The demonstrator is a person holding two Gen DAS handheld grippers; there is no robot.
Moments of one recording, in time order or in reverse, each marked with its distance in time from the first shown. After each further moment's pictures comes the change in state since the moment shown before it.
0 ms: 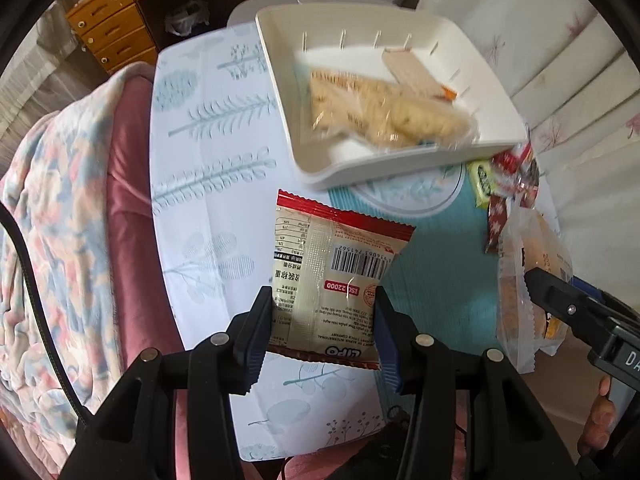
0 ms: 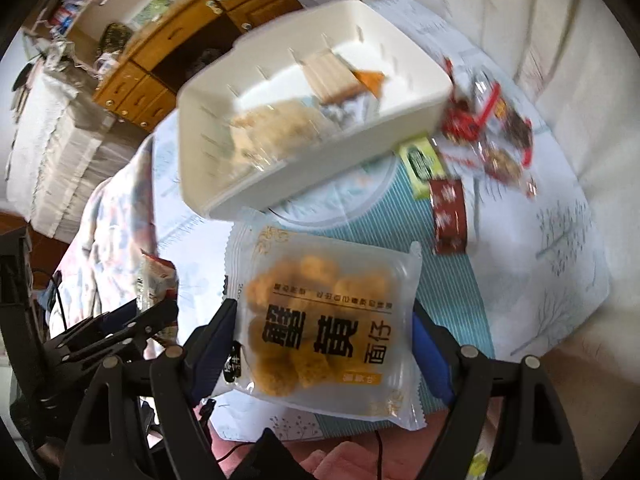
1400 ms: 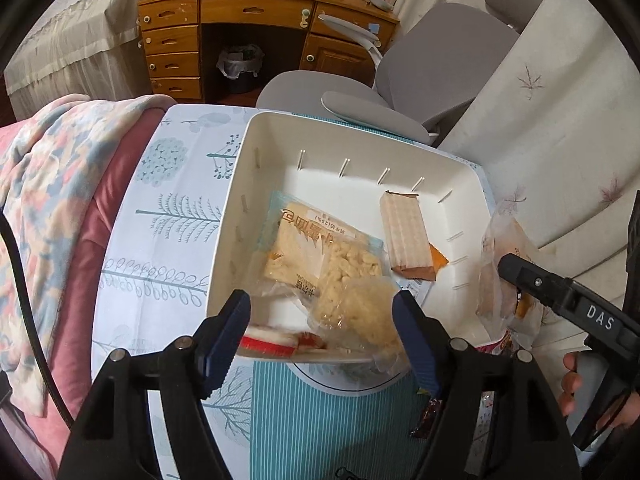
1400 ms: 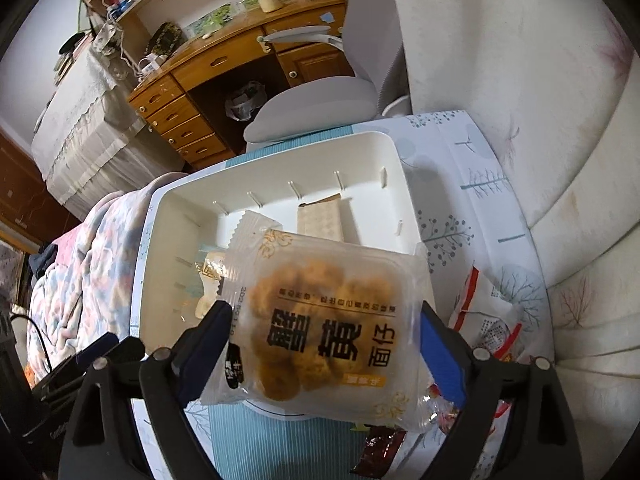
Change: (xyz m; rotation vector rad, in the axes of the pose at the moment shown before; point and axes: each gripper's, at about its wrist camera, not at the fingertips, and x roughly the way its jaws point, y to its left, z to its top) left arm 0.013 -0.037 0.098 -0.322 -0.324 -0.042; right arm 0.025 -0.032 0.184 -0.255 -0.163 0.039
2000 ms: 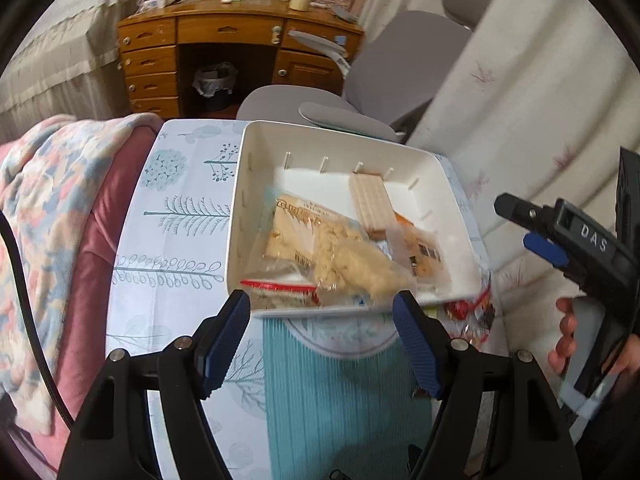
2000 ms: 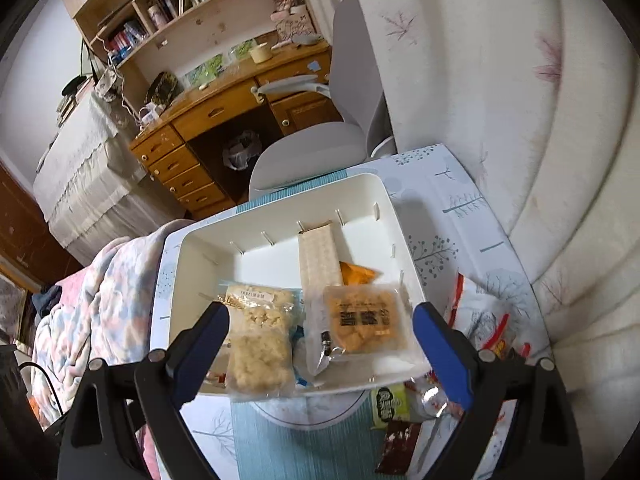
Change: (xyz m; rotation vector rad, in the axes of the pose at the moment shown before) left arm -0.055 0.016 -0.039 0.105 -0.046 -0.084; right arm -0.053 0.014 -0.024 0.072 -0.186 -0.017
